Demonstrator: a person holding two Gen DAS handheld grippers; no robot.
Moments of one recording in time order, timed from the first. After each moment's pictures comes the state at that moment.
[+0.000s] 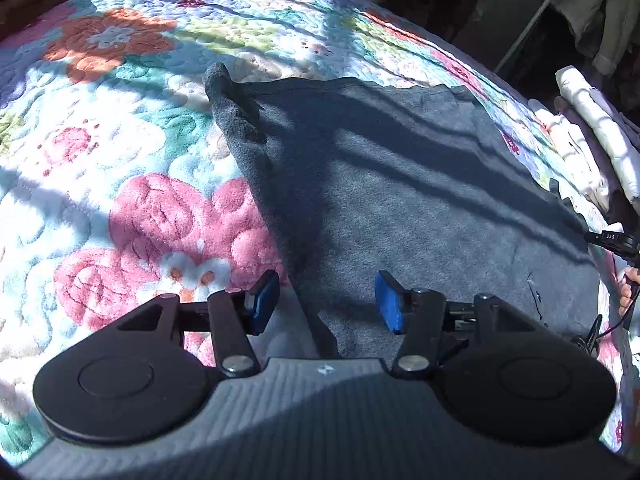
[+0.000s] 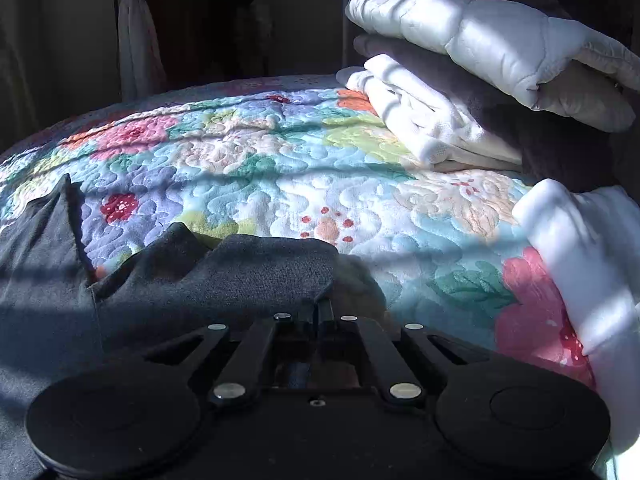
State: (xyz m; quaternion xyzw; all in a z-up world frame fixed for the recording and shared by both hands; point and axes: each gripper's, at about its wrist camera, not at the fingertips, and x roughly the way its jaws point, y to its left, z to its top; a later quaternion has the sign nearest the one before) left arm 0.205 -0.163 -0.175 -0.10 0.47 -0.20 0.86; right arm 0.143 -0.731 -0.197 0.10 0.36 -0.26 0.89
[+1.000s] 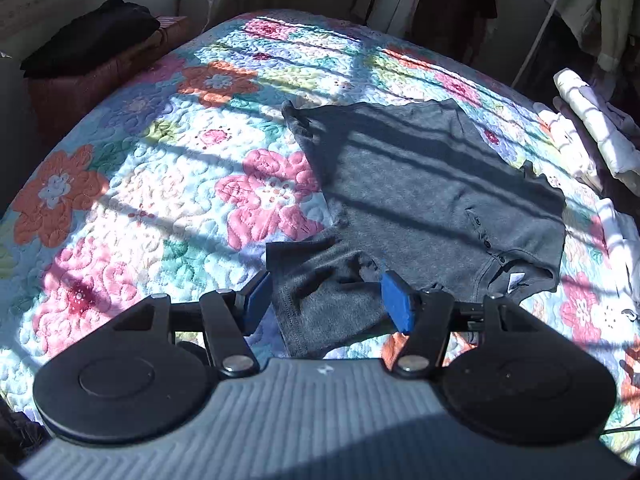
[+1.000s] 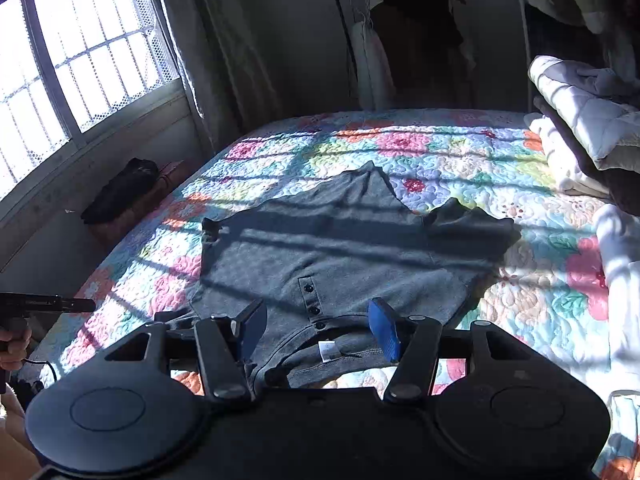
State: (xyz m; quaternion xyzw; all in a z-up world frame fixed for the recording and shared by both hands) left arm -0.003 -0.122 -0.032 -0.04 0.44 -0.11 0.89; right arm -0.115 -0.566 -0.007 0.12 0.36 0.12 0.92
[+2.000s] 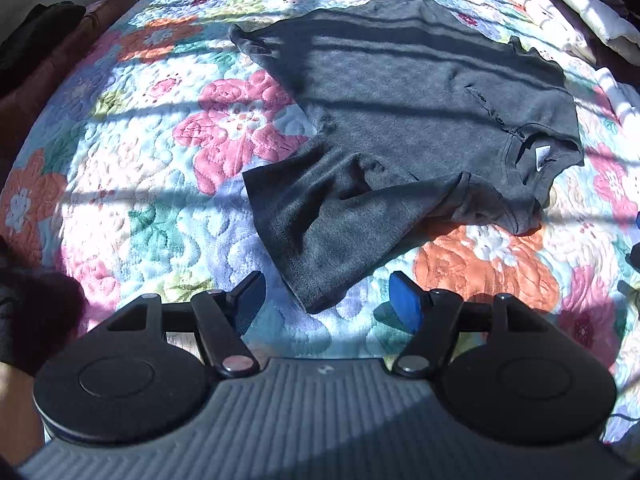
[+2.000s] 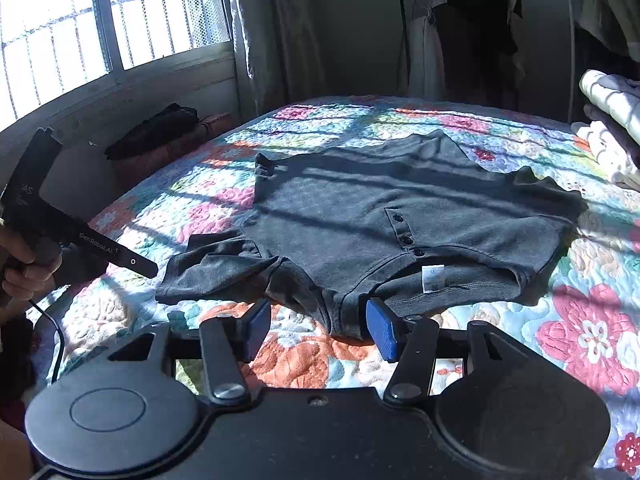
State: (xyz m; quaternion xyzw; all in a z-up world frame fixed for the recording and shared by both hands) left arm 0.006 -0.148 -0.094 0.09 0.51 -0.19 0.83; right arm -0.146 -0.432 -0.101 0.05 0.32 0.09 0.94
